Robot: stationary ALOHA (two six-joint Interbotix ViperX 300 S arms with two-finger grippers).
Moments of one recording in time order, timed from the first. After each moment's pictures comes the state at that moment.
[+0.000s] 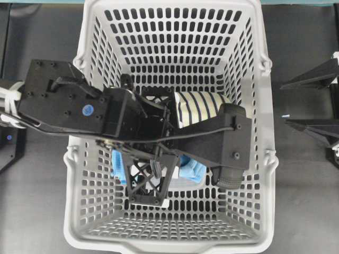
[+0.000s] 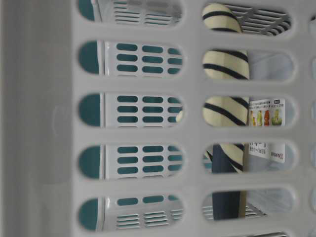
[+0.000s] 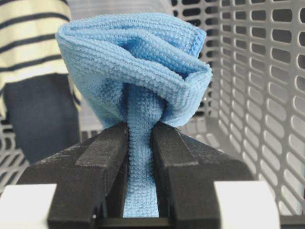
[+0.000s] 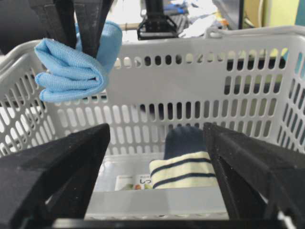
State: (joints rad) left arm -0.19 0.20 -0.49 0.04 1.49 -0.09; right arm 0.00 -0.97 1.14 0.01 -0.11 0.04
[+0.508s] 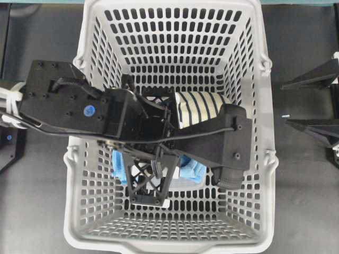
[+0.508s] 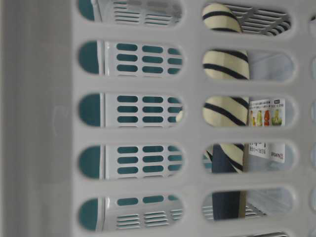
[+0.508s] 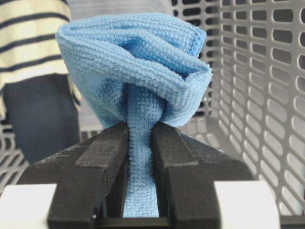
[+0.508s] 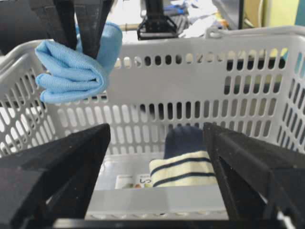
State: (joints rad) left arm -0.18 0.21 -0.49 0.04 1.49 -0.09; right arm 0.00 -0.98 1.14 0.01 -0.11 0.04
